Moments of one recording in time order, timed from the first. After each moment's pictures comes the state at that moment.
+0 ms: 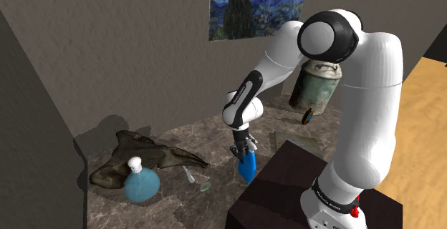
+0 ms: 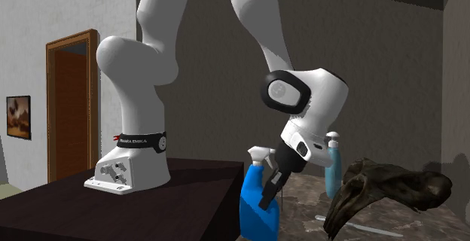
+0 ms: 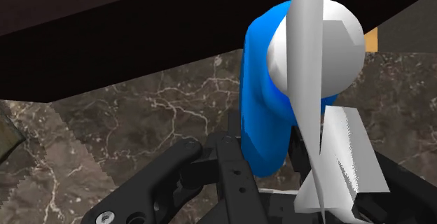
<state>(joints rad) -0.08 0.39 0.02 -2.46 0.15 2.39 0.11</state>
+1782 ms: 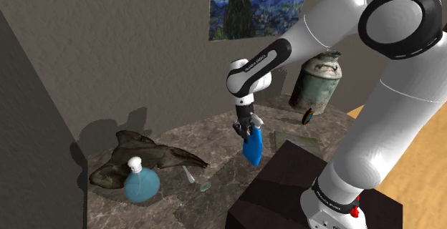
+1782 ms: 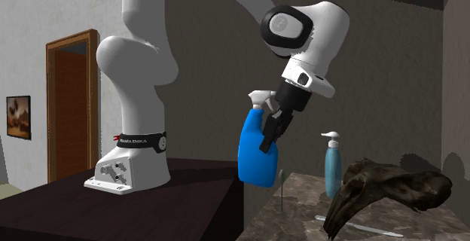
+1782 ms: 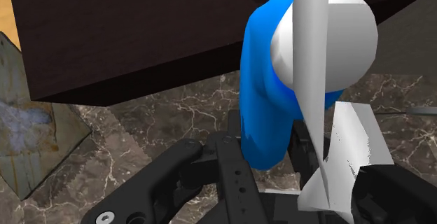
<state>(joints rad) -0.08 0.02 0.01 -2.47 0.12 2.03 0.16</state>
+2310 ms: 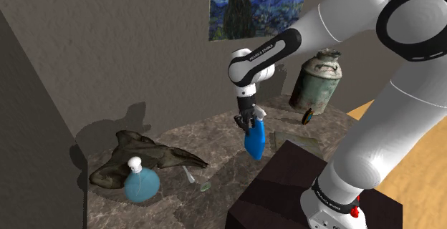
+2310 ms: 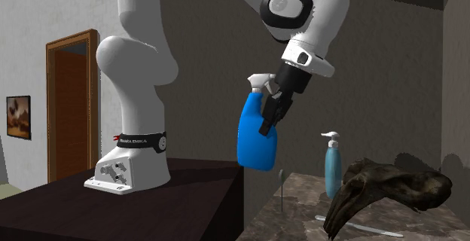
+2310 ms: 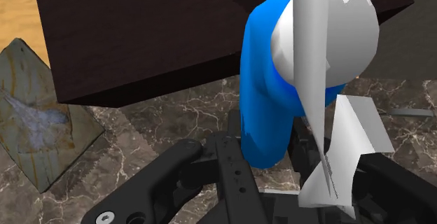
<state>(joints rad) -0.08 -0.07 0.01 -2.45 0.11 1.92 0.17</state>
